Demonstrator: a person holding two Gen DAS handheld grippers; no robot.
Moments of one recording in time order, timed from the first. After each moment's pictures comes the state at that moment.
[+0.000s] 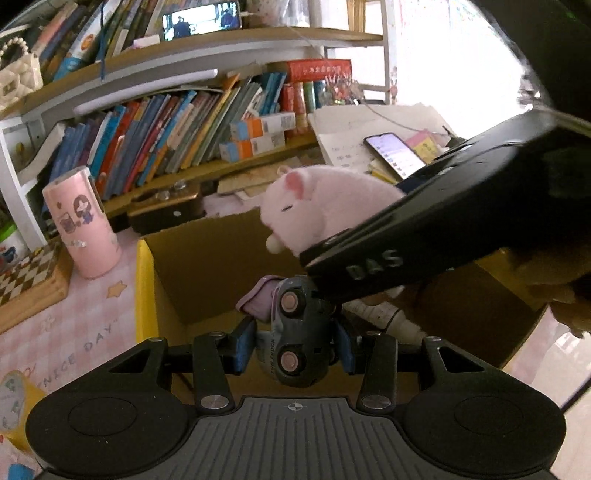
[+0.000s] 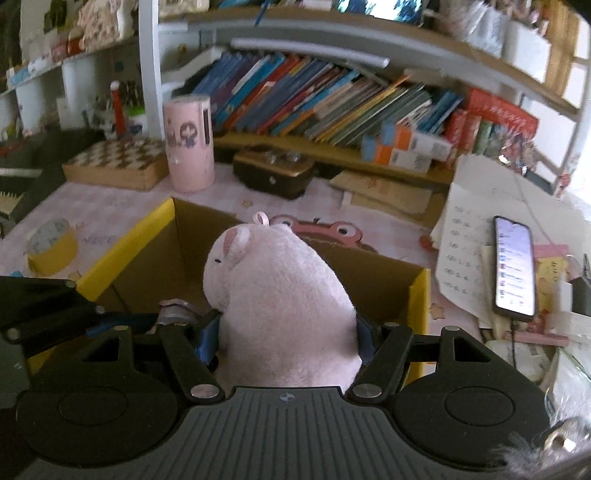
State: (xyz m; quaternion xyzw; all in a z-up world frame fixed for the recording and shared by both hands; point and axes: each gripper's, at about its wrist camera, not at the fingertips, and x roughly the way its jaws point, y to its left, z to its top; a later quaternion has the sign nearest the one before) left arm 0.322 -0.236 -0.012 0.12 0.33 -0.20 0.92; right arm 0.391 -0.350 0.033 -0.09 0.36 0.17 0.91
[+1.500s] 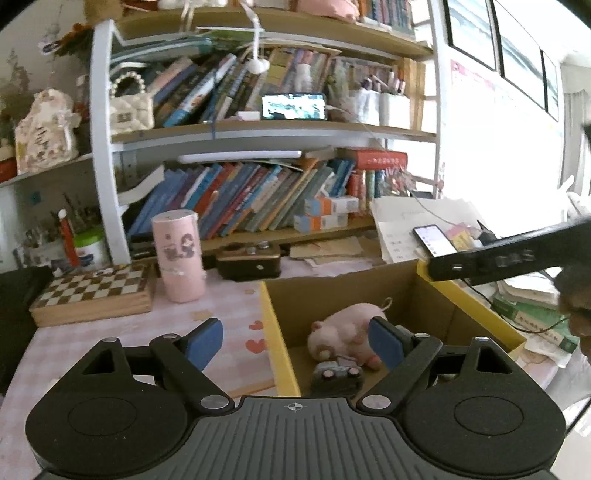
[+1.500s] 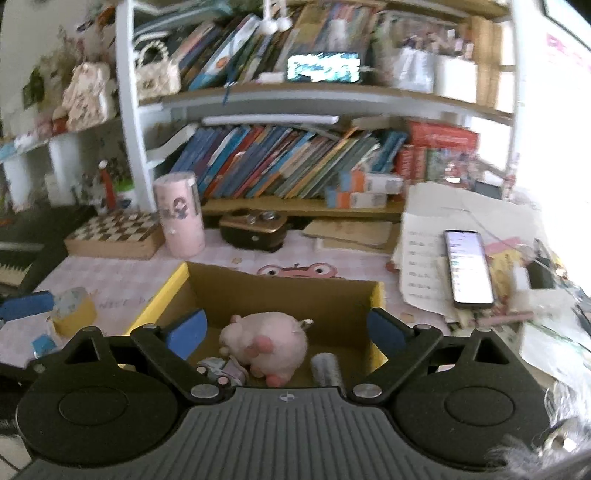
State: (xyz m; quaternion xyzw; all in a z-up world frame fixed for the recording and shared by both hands) left arm 0.244 -0.146 0.045 0.04 0.21 -0.13 0.97; right arm 0.307 -0.371 0.084 -0.01 0.27 0.10 0.96
